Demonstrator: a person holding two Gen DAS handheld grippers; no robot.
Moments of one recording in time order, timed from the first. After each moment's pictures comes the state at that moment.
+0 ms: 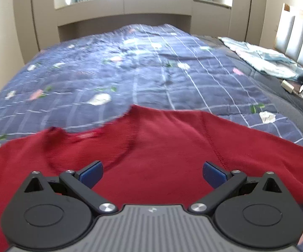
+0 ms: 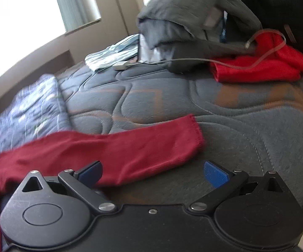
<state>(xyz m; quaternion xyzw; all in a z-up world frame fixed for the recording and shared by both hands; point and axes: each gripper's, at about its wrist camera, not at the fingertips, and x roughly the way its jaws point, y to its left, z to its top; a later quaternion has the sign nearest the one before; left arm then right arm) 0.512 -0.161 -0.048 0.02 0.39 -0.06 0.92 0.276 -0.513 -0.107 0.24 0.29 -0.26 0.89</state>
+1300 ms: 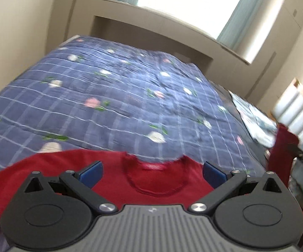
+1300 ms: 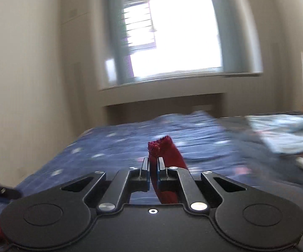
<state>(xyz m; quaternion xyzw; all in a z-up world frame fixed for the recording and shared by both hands) 0.467 0.067 0.076 -0.18 0.36 -0.05 0.91 0.480 -0.249 0.056 0.07 0.16 0.12 0.98</state>
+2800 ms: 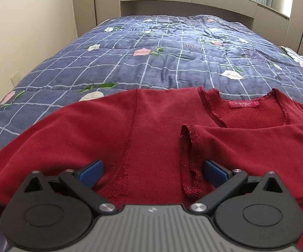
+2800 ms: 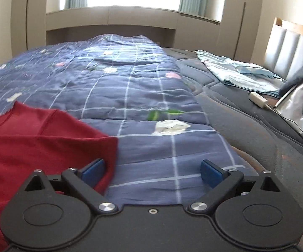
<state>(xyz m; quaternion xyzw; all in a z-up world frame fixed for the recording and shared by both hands) 0.472 0.056 -0.079 -0.03 0.42 0.07 0.90 0.504 -0.337 -0.116 -0.03 0.32 -0.06 0.94</state>
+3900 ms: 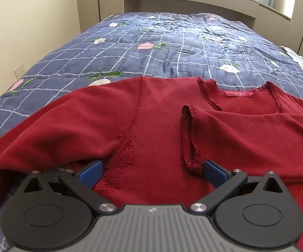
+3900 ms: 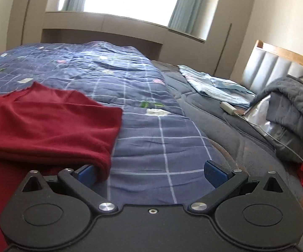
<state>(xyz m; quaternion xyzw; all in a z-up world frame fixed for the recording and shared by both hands) 0.446 0.056 -0.074 -0.04 0.43 0.07 0.90 0.410 -0.291 -0.104 -0.09 0.29 -0.11 0.95</state>
